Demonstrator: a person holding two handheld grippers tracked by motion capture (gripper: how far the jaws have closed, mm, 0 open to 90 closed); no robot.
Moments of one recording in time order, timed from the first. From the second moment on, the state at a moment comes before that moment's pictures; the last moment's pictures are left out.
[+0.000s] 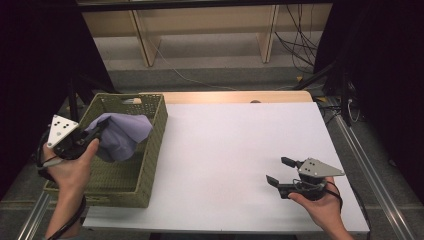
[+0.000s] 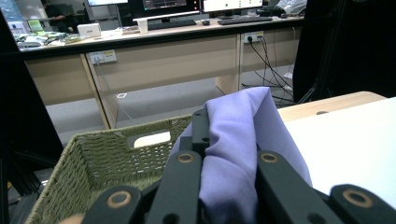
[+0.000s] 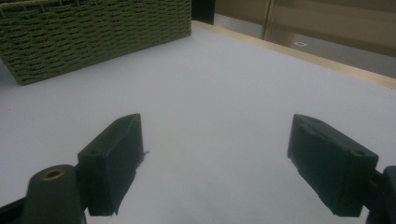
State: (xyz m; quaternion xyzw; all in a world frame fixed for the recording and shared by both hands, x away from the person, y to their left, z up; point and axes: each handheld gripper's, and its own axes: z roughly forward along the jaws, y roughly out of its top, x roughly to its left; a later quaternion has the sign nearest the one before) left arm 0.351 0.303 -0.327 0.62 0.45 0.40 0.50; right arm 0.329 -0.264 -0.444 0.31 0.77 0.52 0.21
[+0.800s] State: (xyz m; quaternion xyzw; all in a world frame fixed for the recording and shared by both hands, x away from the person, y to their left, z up) left arm 0.354 0.293 -0.318 0.62 0.44 0.40 0.50; right arm 0.329 -0.264 -0.444 0.31 0.77 0.52 0.21
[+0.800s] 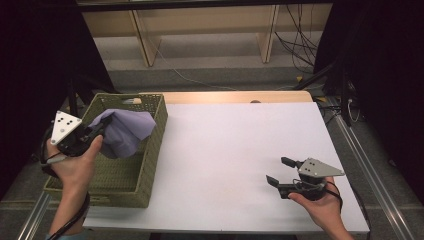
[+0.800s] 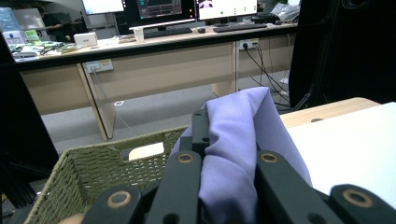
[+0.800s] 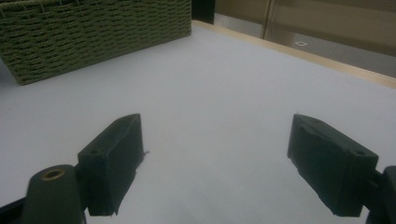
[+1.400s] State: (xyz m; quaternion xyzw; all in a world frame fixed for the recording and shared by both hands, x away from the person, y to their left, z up) left arm 0.357 0.286 -0.314 0.62 0.43 0.40 0.51; right arm 0.329 -0.264 -0.445 0.31 0.77 0.52 0.21
